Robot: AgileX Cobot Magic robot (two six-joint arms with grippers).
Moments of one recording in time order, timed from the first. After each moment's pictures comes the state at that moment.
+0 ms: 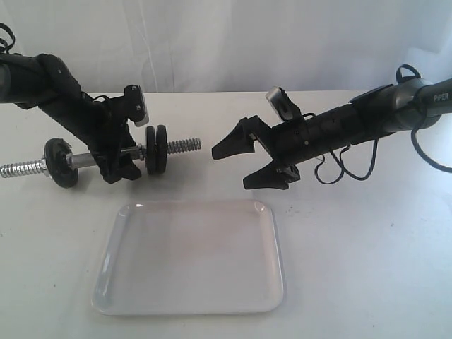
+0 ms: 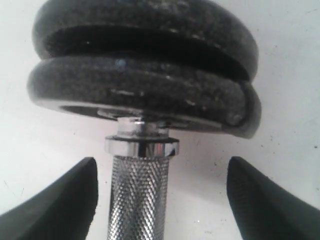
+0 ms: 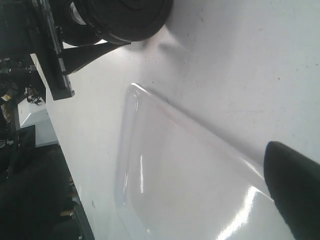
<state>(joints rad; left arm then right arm) -0.24 2.11 -1.55 -0.47 0.70 1.45 0.17 2.24 -1.47 1.28 1.11 -0.82</state>
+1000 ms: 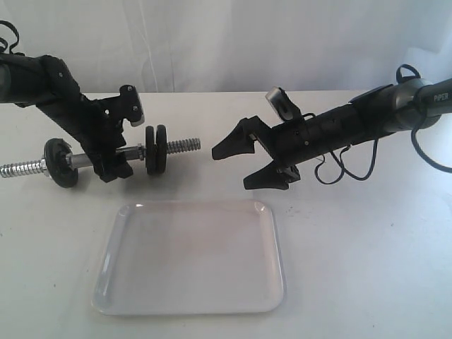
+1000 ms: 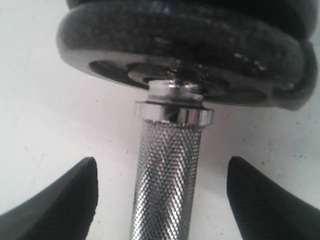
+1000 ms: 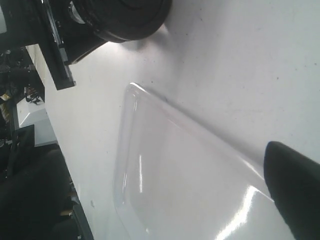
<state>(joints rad) -0.24 2.11 -1.55 -0.34 0.66 1.31 0.17 2.24 -1.47 1.28 1.11 -0.82</state>
